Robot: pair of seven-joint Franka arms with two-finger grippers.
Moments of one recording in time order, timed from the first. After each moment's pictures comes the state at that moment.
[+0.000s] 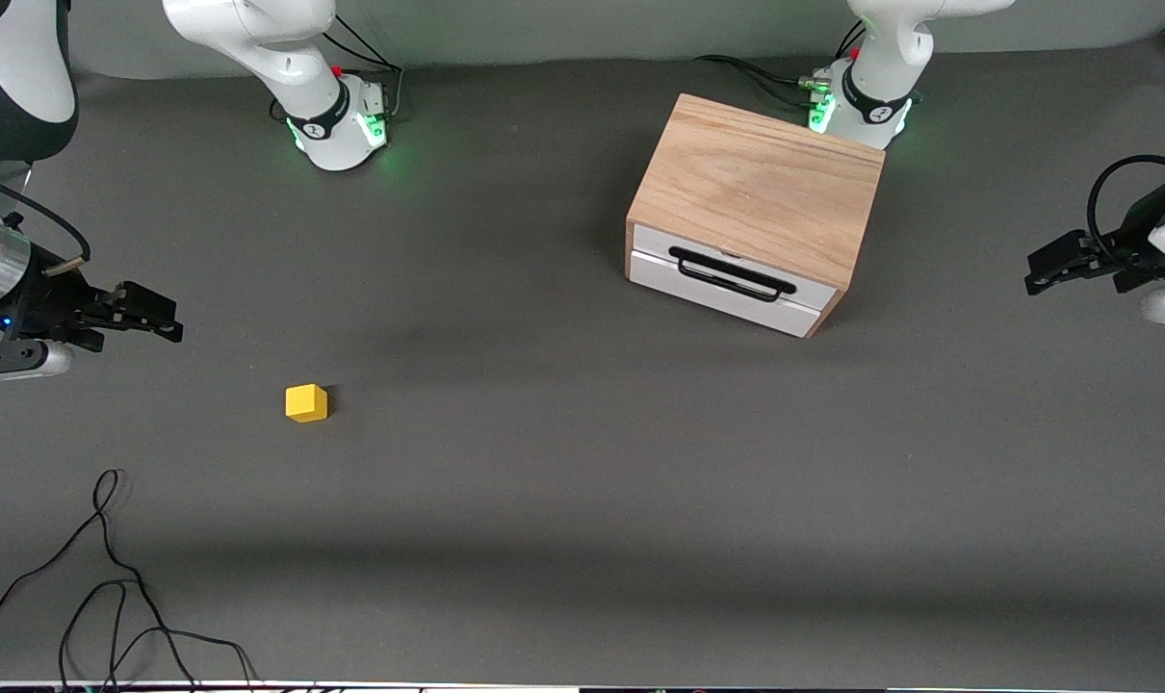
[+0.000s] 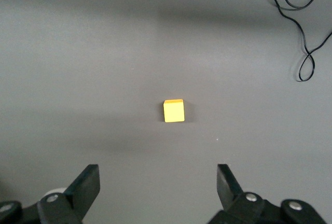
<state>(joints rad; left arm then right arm) 0.01 0.01 -0.02 -1.62 -0.01 1.60 -0.11 0.05 0.12 -0.02 -1.53 0.02 1.65 -0.05</state>
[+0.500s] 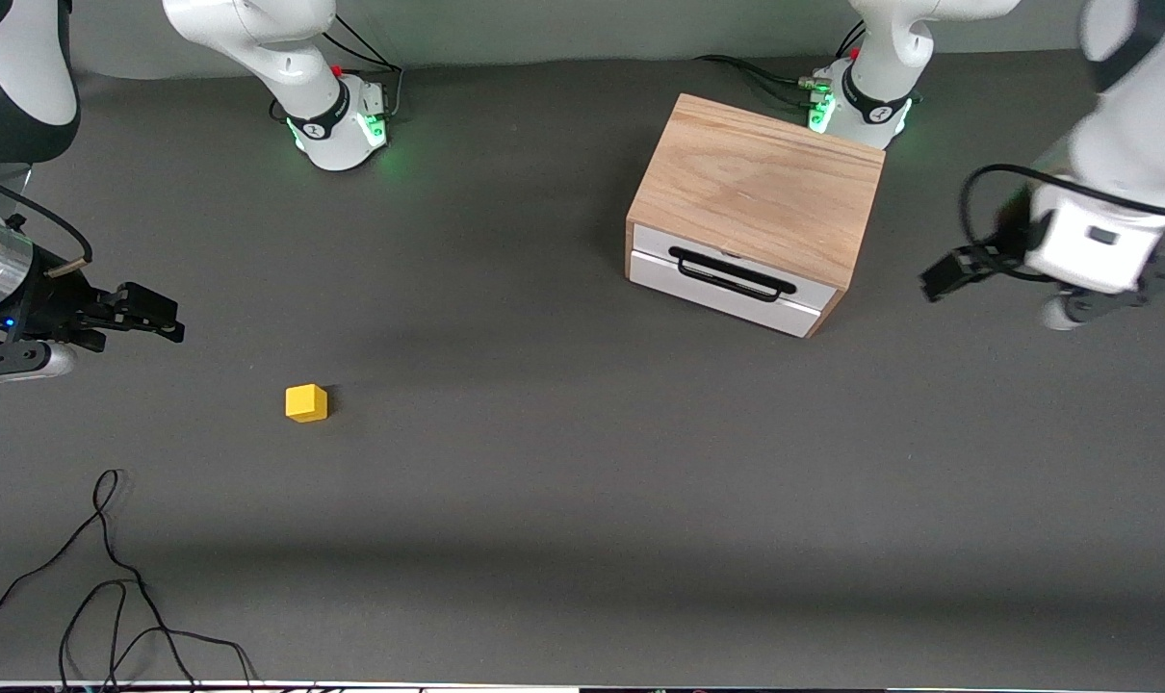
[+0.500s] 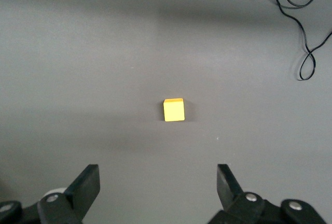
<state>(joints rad) -0.19 0.02 -0.07 -1.62 -0.02 1.60 -0.71 0.05 0.12 -0.02 -1.53 0.02 1.64 -0.05</state>
